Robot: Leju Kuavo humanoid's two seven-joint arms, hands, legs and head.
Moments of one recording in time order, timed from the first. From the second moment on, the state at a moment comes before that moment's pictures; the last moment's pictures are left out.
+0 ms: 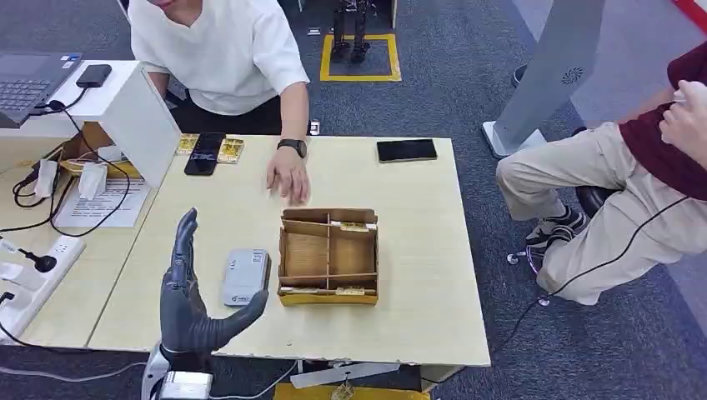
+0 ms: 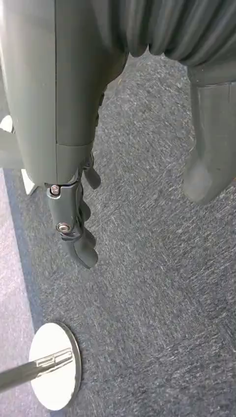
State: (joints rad) left arm 0.06 0.00 -0.43 -1.76 -0.44 0.43 -0.68; right arm -0.15 0.27 -1.54 -0.40 1.01 -0.69 -0.52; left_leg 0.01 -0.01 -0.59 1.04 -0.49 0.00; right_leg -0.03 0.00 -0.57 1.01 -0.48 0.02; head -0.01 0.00
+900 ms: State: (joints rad) left arm -0.04 0.08 -0.61 -1.53 -0.98 0.51 -0.39; right arm -0.13 0.26 -1.48 -0.38 0.96 -0.69 -0.51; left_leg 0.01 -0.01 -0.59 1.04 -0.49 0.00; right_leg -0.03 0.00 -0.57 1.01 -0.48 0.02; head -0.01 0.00
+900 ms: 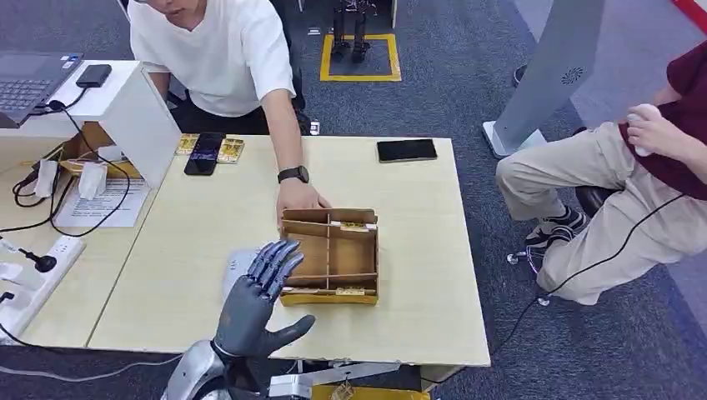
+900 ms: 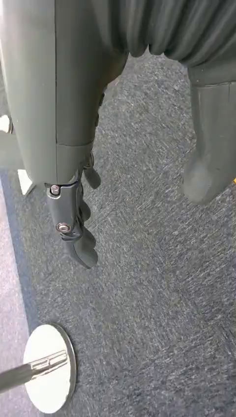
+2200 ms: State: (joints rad) left arm -0.13 0.09 -0.68 -1.26 -1.37 0.48 -0.04; right arm -0.11 0.26 -1.36 -0.38 0.90 -0.69 -0.46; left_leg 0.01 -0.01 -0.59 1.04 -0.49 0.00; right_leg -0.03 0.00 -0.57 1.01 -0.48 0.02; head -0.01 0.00
